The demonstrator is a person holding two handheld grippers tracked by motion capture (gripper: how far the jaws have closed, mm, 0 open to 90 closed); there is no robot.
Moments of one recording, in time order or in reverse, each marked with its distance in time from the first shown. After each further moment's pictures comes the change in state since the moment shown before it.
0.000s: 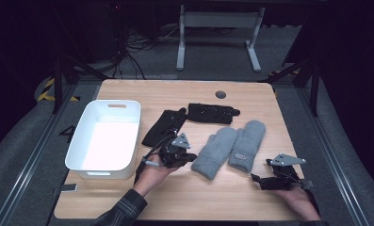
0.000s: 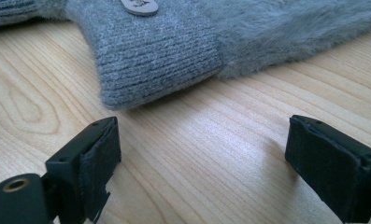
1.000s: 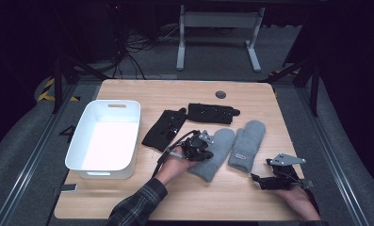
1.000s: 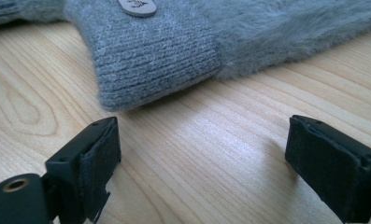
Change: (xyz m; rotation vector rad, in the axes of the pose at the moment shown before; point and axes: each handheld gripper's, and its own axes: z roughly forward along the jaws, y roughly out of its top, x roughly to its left) left arm 0.008 0.031 0.060 0.120 -0.040 0.028; right arm 0.000 0.000 0.001 -0.001 -0.003 0.002
